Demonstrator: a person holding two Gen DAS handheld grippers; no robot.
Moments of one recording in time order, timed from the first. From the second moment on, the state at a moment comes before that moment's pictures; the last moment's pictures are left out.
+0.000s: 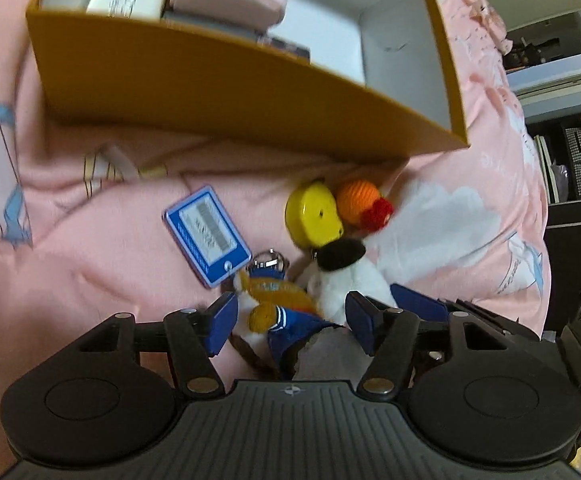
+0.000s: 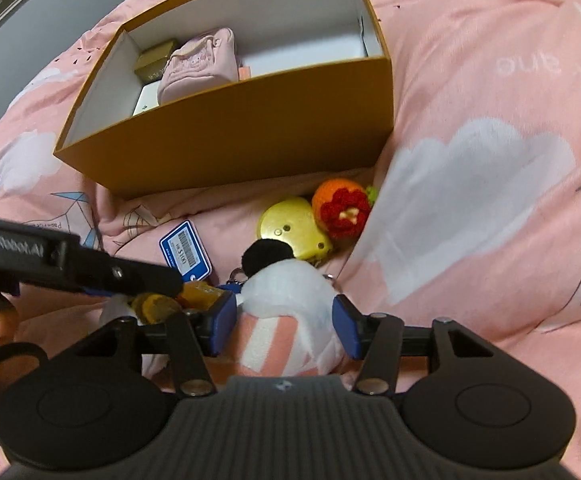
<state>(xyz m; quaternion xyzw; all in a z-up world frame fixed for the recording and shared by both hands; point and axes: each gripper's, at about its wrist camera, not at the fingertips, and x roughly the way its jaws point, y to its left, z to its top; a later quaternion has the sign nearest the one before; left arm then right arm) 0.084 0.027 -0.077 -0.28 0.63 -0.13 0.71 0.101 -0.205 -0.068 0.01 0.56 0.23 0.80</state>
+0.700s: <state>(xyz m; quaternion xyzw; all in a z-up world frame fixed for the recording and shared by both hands) 0.062 0.028 -0.094 -0.32 0.65 -0.14 0.67 0.086 -0.217 -0.080 0.05 0.56 0.24 0.79</state>
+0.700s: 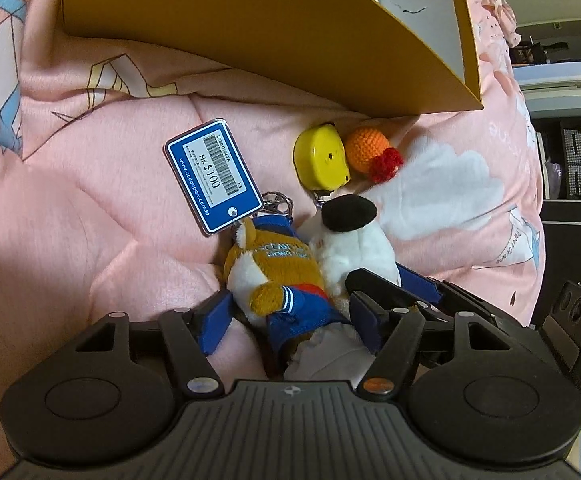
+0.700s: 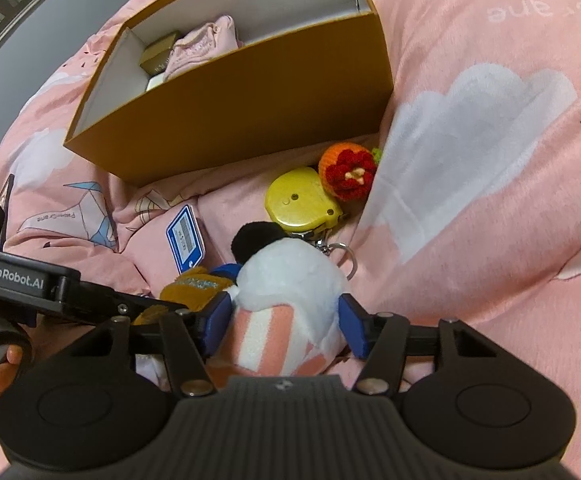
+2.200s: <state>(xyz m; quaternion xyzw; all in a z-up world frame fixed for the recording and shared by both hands) 0.067 0.024 -0.061 -0.12 0.52 -0.09 0.84 0.092 -0.206 -0.079 0.05 0.55 0.25 0.79</state>
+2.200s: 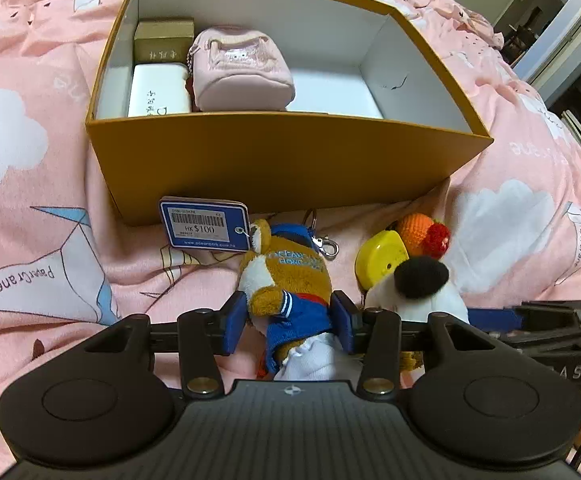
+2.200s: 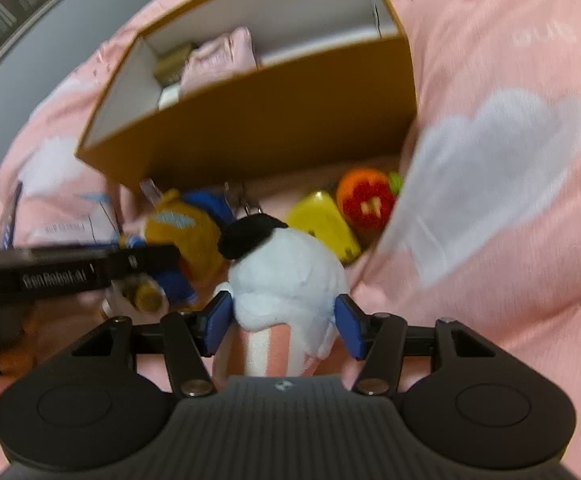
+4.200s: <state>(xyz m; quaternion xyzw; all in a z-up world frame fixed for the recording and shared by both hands) 0.045 0.015 0.028 -0.16 0.43 -0.15 0.88 0.076 -0.192 0.034 -0.06 0.39 0.32 0.87</state>
